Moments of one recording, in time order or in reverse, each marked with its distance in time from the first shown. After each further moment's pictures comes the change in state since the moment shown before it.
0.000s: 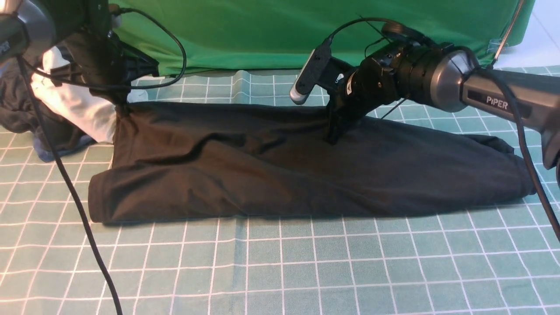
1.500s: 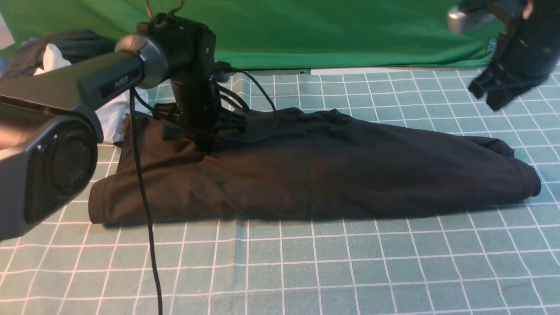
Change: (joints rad) right arm -0.370 -0.373 0.084 0.192 0.711 0.117; left arm -0.227 0.178 -0.072 -0.076 0.078 0.165
